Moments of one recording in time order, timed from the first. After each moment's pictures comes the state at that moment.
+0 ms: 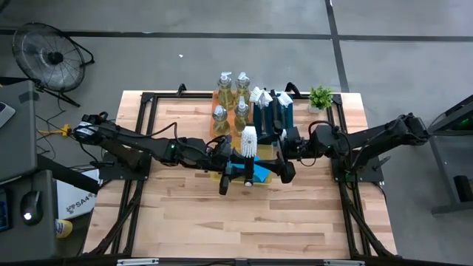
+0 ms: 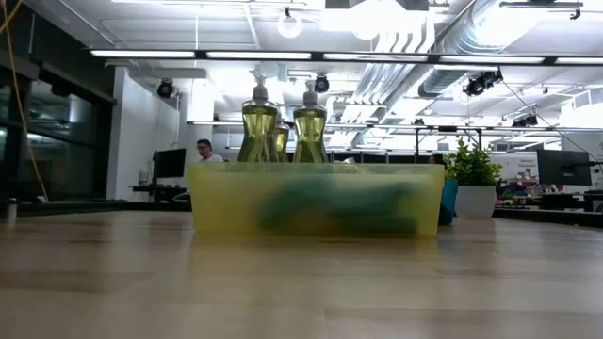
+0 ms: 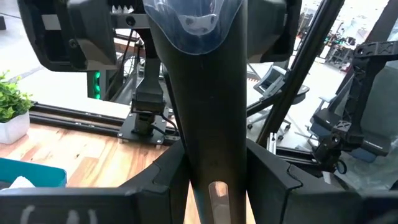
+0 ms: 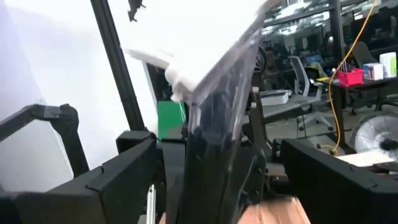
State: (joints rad) left arm -0.24 1.46 1.19 0.21 -0.17 -0.26; right arm 0.18 1.21 0.90 0.50 0.06 0.24
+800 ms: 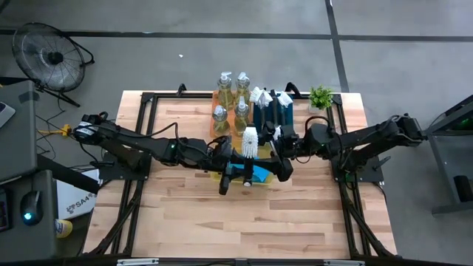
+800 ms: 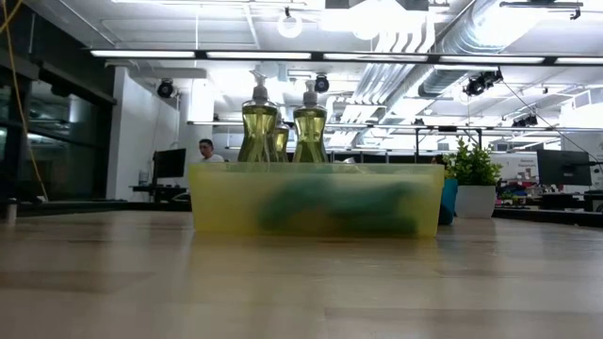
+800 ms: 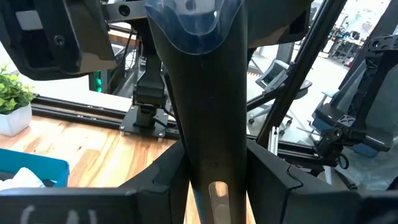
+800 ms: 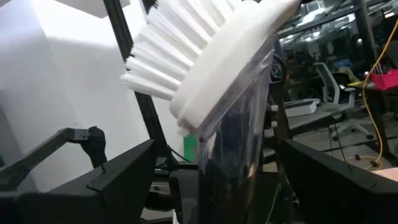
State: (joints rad) left arm -0.24 1.46 1.19 0.18 -0.17 -0.27; right arm 0.13 1.30 0.90 0.70 -0.06 0.34
